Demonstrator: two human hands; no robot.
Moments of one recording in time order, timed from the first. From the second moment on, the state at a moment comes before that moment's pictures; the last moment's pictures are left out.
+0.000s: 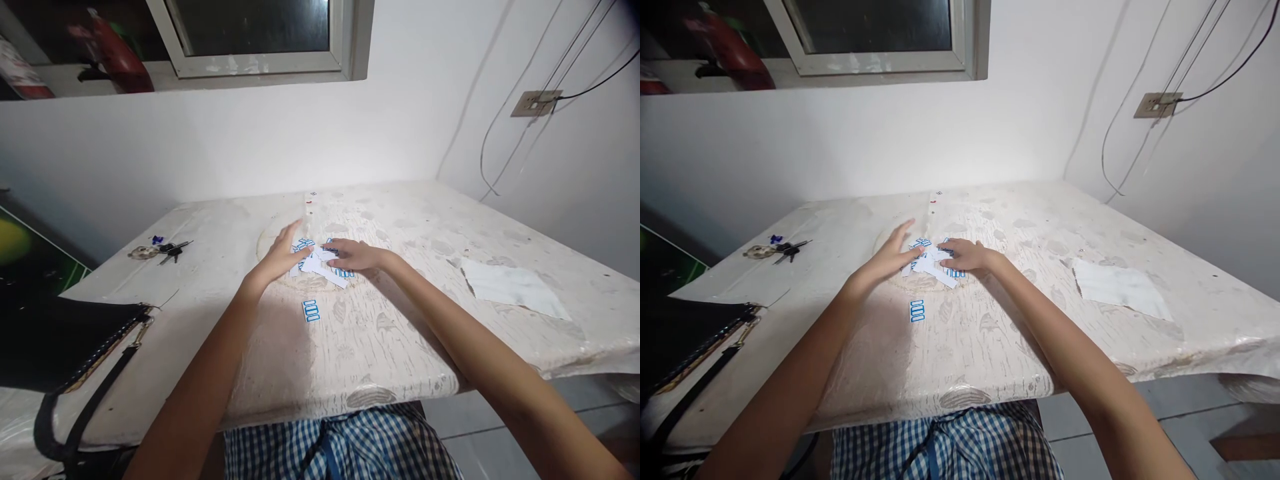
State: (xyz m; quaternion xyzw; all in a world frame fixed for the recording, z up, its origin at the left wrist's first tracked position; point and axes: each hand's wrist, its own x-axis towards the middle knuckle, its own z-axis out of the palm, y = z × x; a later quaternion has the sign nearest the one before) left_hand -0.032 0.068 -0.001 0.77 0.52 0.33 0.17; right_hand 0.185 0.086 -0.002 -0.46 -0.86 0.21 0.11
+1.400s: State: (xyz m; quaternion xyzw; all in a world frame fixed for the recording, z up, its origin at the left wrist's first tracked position) left_hand -0.044 0.074 -0.013 0.73 0.56 0.39 -0.08; right_hand 0.127 0.000 0.019 -0.19 -0.96 0.21 0.04
